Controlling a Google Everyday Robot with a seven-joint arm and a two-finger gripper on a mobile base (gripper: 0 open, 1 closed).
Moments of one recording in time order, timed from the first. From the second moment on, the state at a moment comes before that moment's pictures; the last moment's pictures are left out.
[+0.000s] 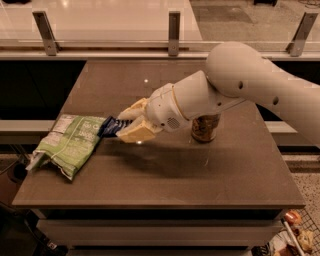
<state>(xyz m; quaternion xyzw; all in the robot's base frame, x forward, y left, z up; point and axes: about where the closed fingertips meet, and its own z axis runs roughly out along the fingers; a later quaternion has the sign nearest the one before) 0.486 0.076 0.878 -0.65 0.60 0.30 0.37</state>
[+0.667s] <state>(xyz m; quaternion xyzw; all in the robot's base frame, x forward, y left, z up) 0.484 0.080 0.878 -0.65 0.59 0.30 0.37</state>
